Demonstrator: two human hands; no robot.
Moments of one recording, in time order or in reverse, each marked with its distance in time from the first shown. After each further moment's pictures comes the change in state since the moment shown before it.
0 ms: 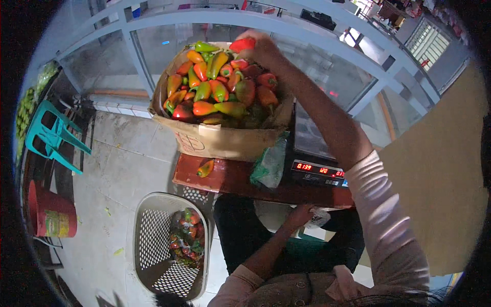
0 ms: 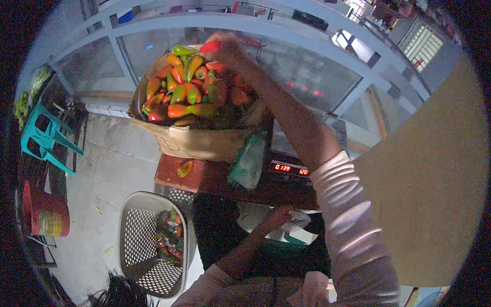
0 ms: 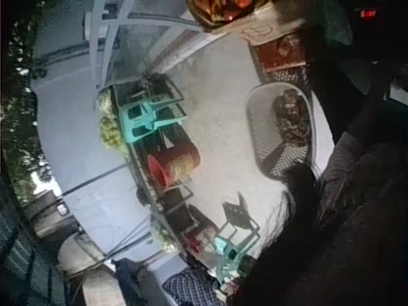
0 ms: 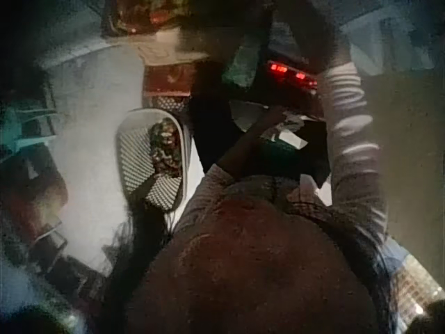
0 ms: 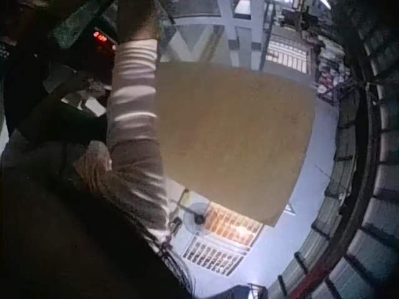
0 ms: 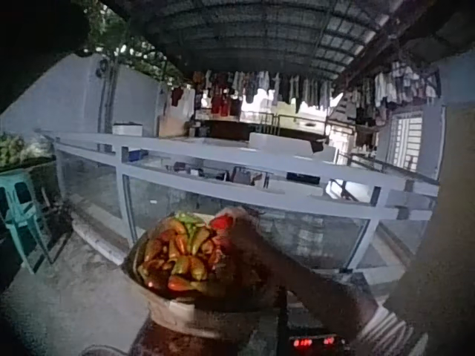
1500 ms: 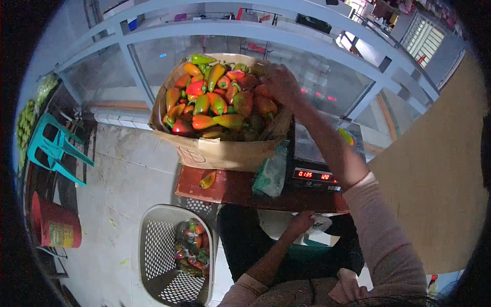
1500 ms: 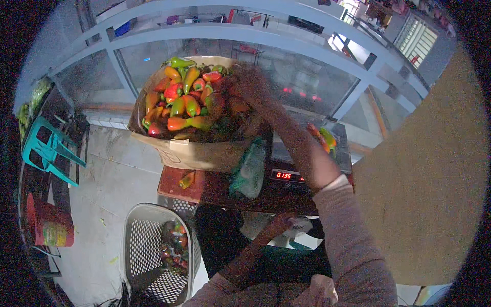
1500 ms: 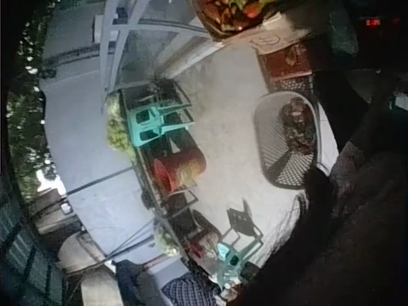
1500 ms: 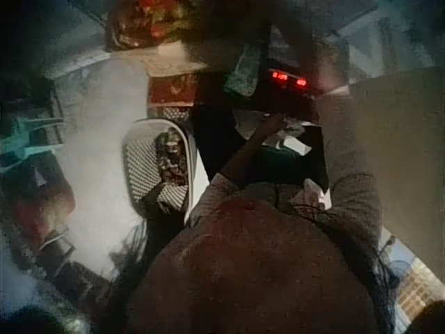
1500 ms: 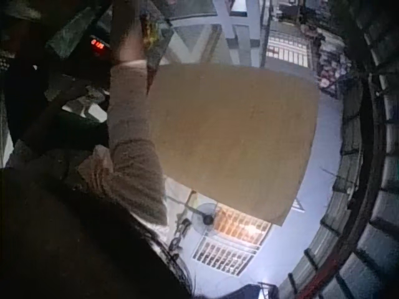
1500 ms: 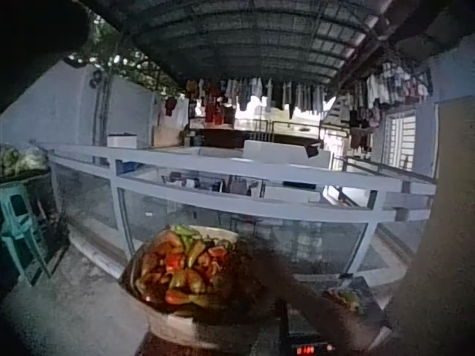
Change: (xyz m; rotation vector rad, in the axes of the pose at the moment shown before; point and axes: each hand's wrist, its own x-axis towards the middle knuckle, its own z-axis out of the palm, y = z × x) left_hand 0.004 -0.022 0.005 0.066 0.004 -0.108; right_hand -0.071 -0.022 -0.027 -0.422 -0.072 0.265
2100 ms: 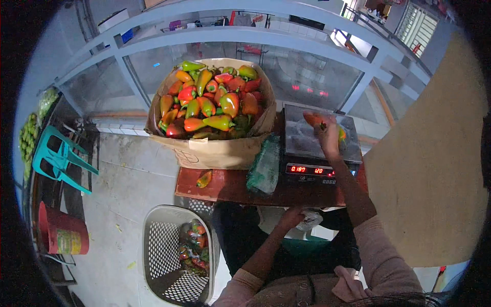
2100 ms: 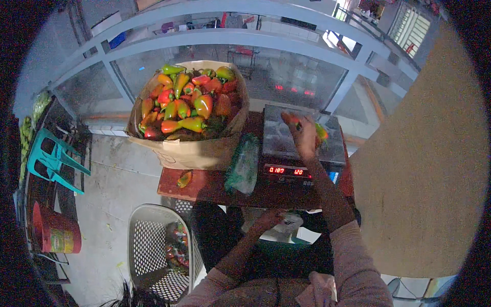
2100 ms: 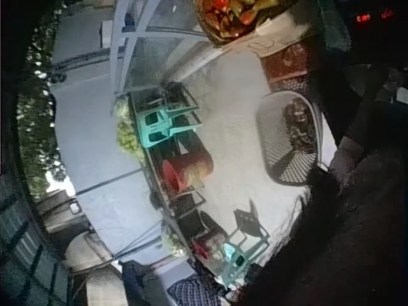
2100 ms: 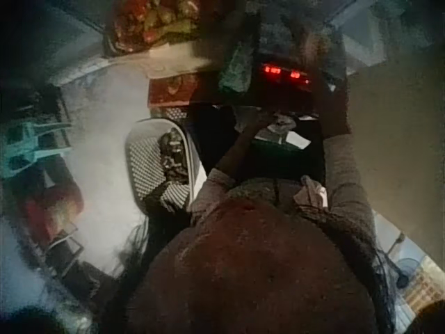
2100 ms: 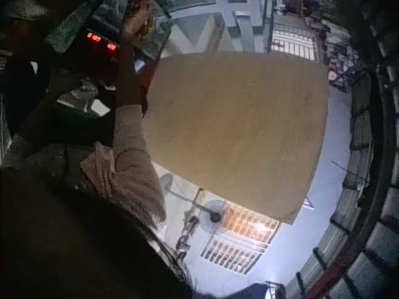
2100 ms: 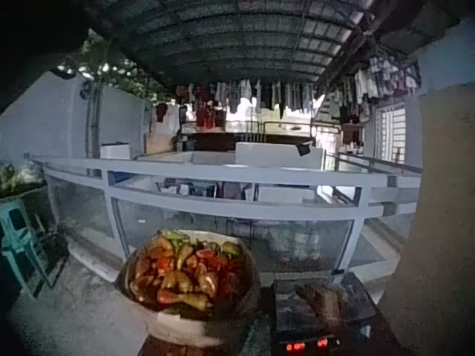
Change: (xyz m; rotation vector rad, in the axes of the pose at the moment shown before) left_hand -0.001 -0.014 -0.010 0.039 -0.001 0.114; right_hand -0.171 0.083 -0.039 0.130 0.219 0.531
